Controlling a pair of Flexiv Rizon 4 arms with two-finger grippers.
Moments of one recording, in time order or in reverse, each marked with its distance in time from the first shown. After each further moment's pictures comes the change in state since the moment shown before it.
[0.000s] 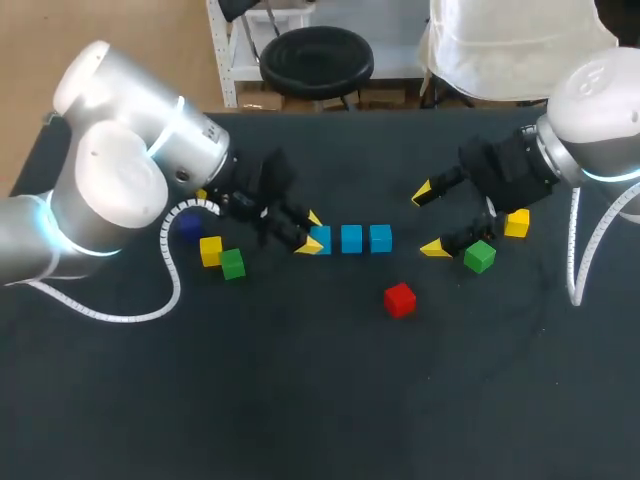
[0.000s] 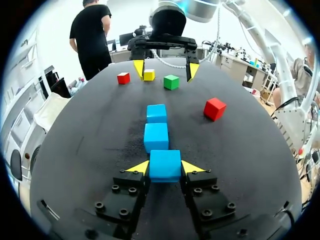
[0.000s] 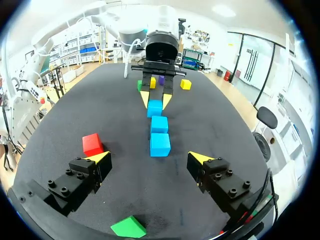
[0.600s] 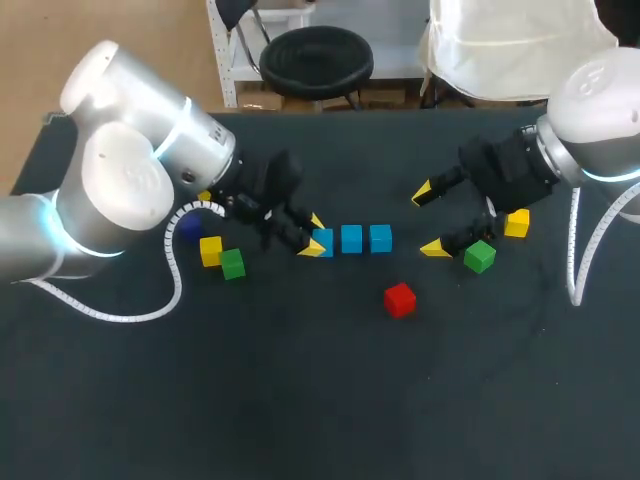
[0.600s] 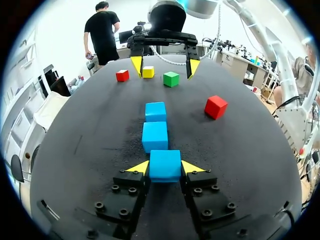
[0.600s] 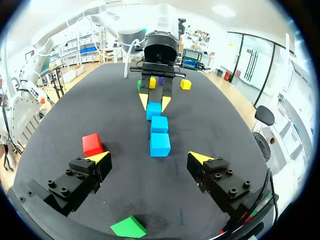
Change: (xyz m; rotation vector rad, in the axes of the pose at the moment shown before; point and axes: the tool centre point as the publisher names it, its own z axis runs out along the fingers) left arm 0.001 0.001 0.004 -0.007 0.021 -0.005; right arm 0.000 0.000 0.000 0.000 0.000 0.000
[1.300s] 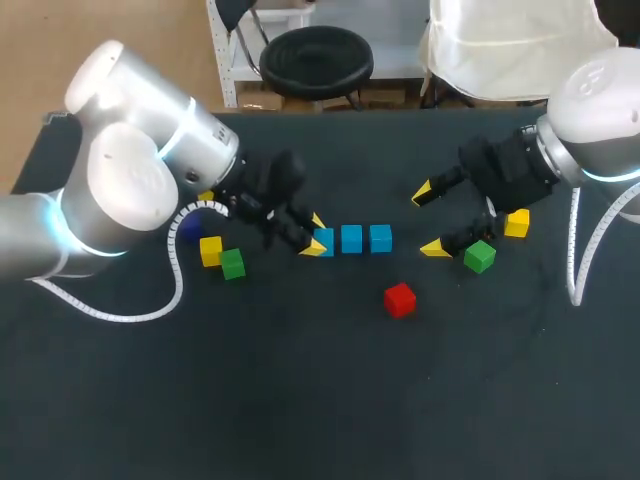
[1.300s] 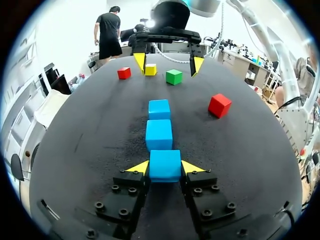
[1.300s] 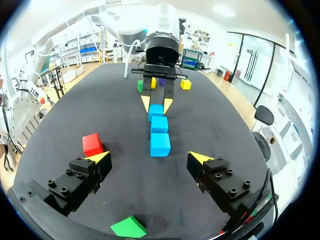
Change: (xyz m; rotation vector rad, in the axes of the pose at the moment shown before) left arm 0.004 0.005 0.004 -0.007 0.016 -0.012; right arm 0.000 0.000 0.000 0.000 0.000 0.000
